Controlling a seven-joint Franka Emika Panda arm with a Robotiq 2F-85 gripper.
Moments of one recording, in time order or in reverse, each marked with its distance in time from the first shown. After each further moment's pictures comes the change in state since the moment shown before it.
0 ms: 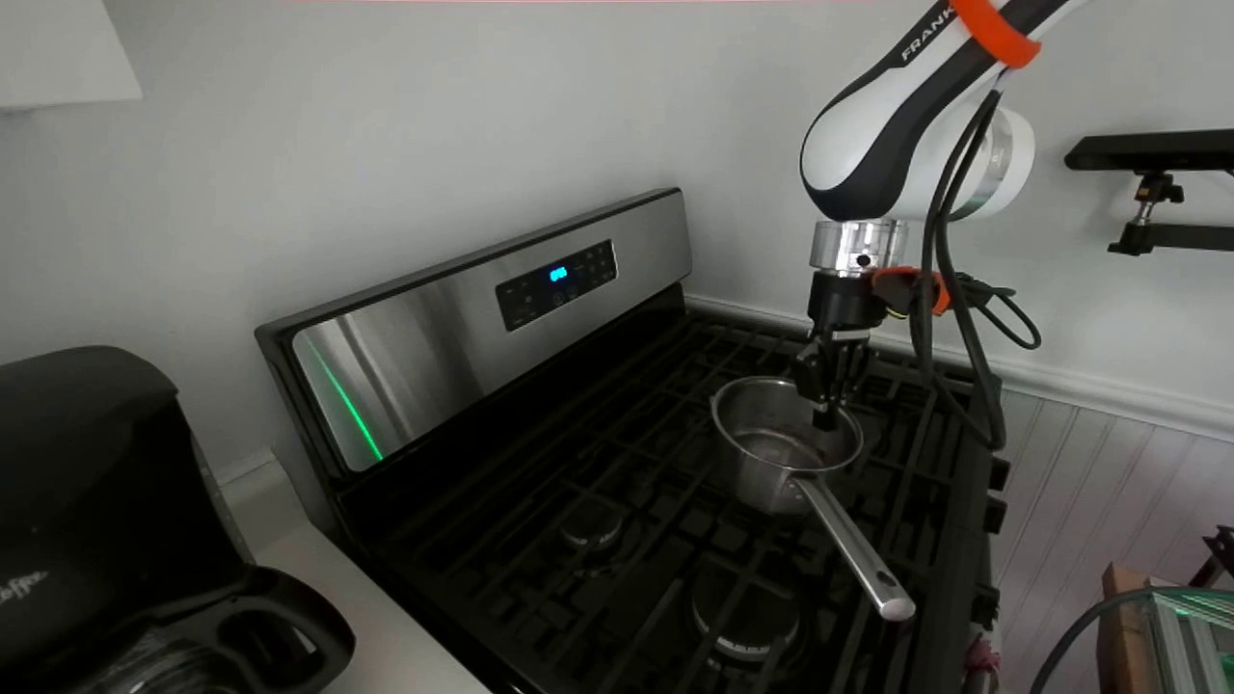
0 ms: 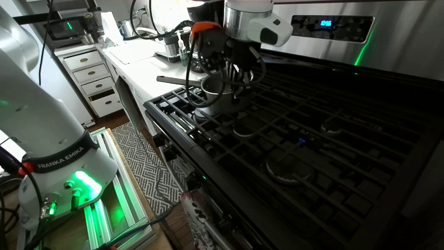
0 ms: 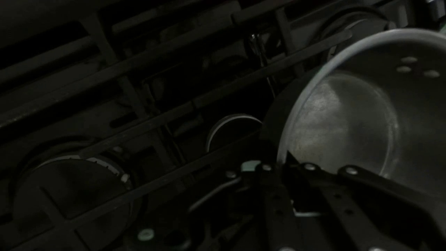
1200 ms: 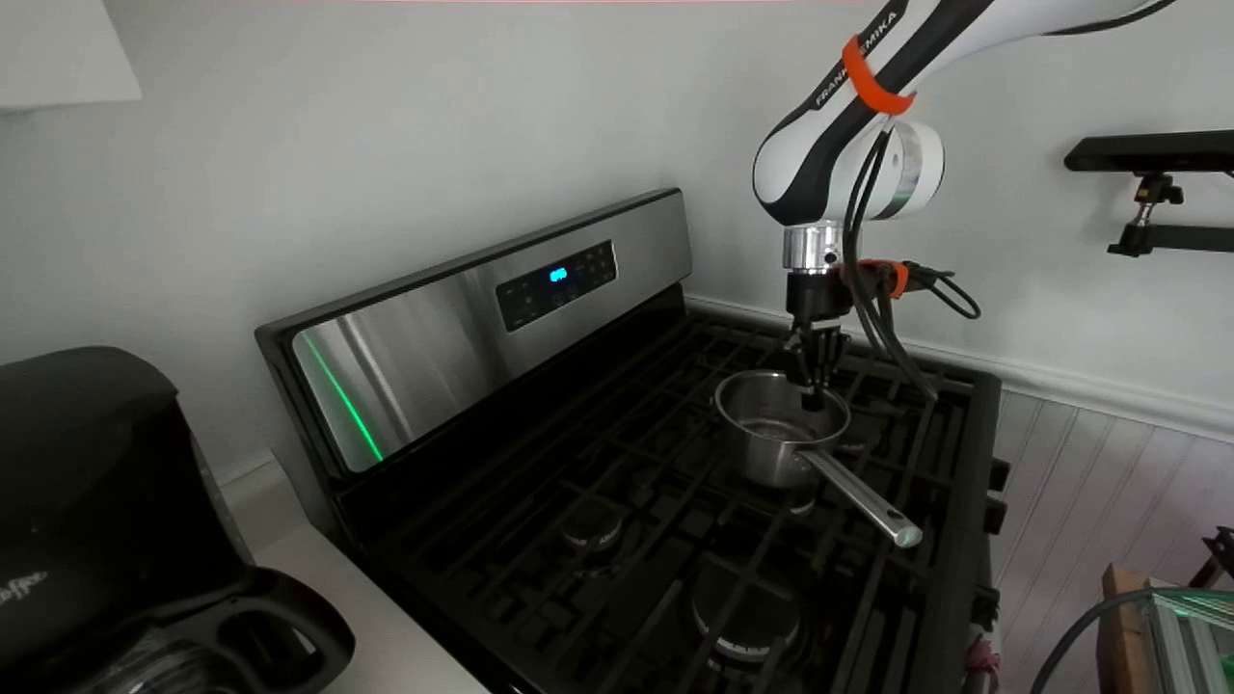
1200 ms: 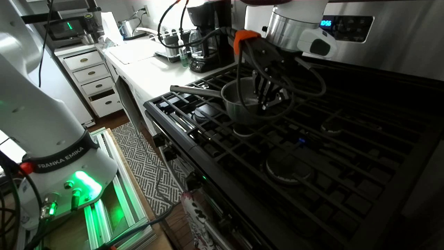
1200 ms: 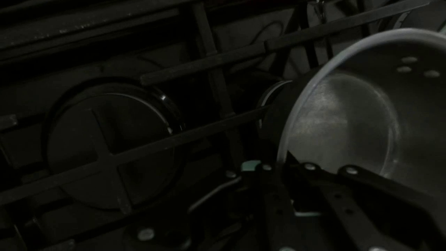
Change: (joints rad) arm -0.068 0.259 -0.003 0.288 -0.023 -0.137 -0.159
